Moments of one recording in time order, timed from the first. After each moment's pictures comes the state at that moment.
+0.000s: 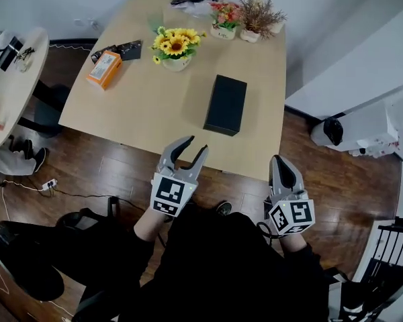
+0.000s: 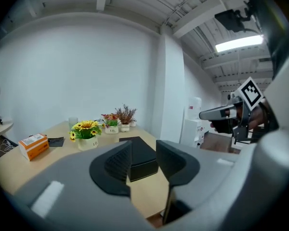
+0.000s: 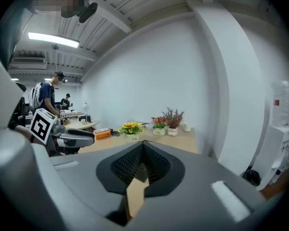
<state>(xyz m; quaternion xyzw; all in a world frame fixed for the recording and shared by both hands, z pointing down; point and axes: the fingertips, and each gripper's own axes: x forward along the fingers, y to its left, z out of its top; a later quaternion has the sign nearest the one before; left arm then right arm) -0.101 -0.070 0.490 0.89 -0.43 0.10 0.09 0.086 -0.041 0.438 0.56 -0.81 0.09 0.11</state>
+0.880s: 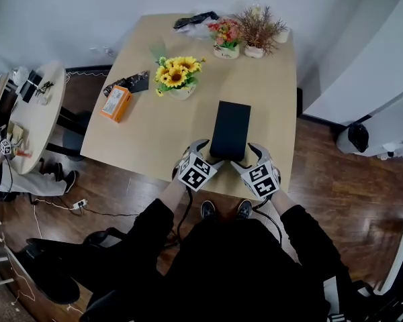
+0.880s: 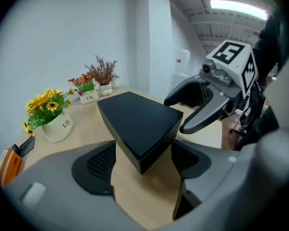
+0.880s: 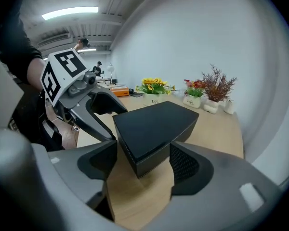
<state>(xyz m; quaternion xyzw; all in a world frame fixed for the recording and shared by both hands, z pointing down) -0.034 -0.168 0.645 0.88 -0.29 0.35 0.10 0.027 -0.160 0.633 0.37 -0.86 0.12 0.33</state>
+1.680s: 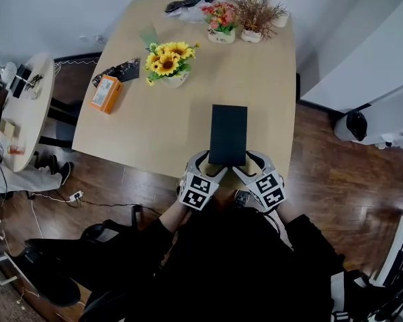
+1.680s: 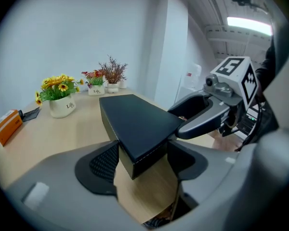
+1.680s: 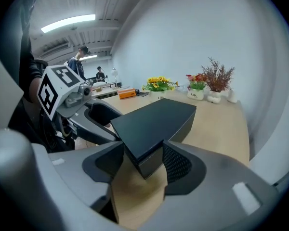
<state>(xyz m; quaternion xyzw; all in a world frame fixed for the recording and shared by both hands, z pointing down) -0.021 -0.110 0.643 0.87 -0.35 0.28 0.18 0.038 -0.107 0.632 0.34 -0.88 0.17 0.29</state>
